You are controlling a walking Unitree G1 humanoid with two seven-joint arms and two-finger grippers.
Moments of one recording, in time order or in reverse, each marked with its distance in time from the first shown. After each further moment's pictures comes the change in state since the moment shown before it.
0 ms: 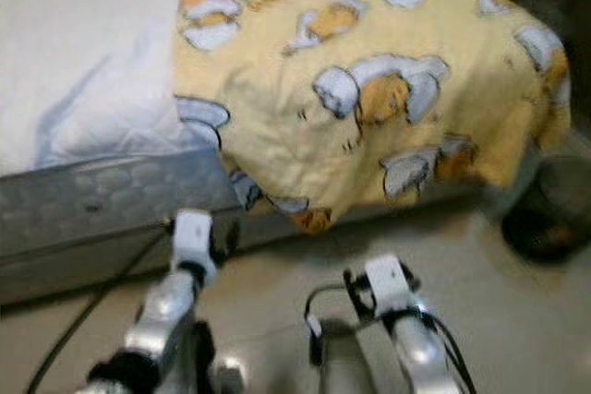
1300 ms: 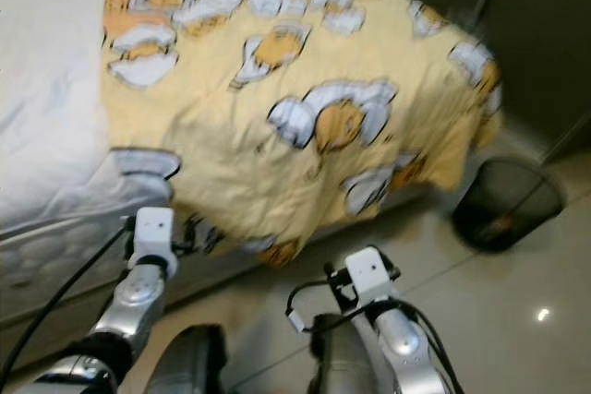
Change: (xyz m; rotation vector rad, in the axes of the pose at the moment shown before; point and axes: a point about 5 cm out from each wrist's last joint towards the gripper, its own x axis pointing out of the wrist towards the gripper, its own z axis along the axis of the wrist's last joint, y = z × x) left arm 0.006 0.039 -0.012 0.094 0.135 0.208; right arm 0.004 0.012 0.008 -0.021 -0.039 0.041
